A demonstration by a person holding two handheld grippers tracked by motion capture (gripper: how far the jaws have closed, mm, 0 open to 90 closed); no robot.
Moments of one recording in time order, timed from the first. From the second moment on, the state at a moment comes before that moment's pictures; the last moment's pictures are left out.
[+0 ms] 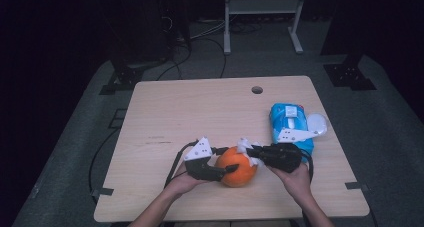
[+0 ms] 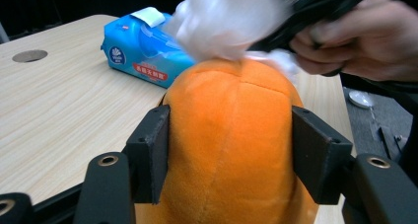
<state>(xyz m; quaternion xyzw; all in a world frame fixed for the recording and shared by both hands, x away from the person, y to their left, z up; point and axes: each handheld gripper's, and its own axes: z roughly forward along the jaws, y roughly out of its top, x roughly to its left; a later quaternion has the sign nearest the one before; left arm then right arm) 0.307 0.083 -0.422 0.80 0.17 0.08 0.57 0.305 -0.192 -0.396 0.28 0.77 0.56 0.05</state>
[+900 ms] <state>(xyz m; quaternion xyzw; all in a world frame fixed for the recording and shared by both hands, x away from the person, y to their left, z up) 0.309 0.068 -0.446 0.81 0.17 0.08 0.56 0.306 -0.191 -0.398 0.28 0.78 0.55 0.07</state>
